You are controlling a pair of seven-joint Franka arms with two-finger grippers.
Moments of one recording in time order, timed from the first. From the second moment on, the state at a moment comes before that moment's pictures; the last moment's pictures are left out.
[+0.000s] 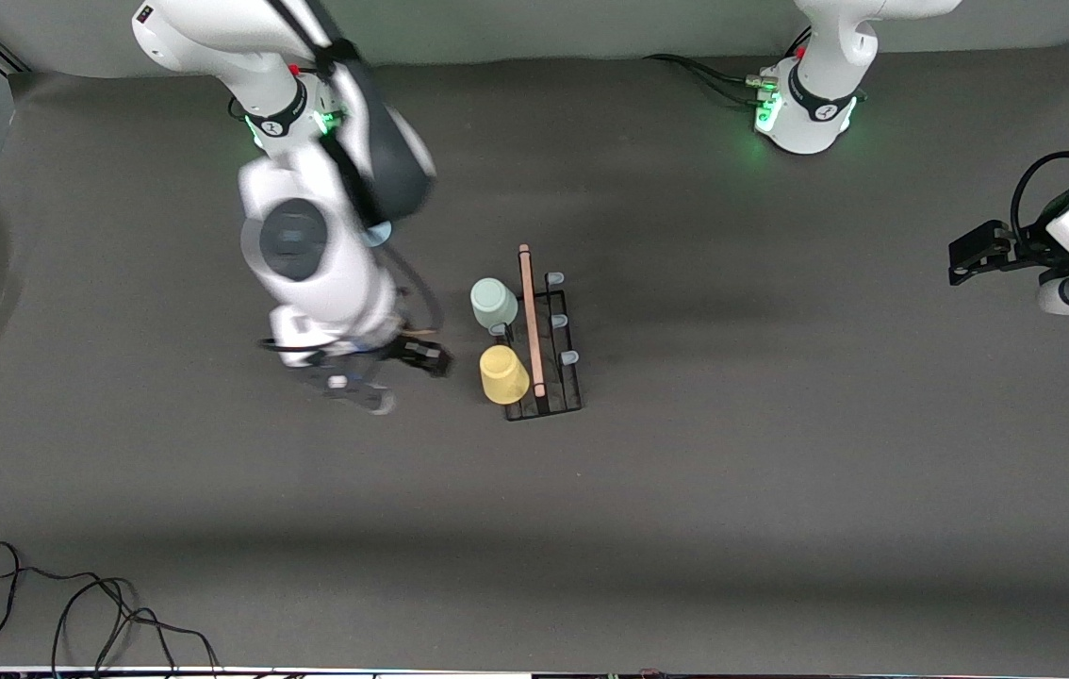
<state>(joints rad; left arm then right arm) -0.09 0.04 0.03 -1.58 0.02 1.57 0.07 0.86 0.41 -0.52 -1.49 0.22 1.77 0.65</state>
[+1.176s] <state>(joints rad) -0.09 0.04 0.03 -1.58 0.02 1.57 0.07 0.86 0.16 -0.91 -1.51 0.10 1.48 0.11</state>
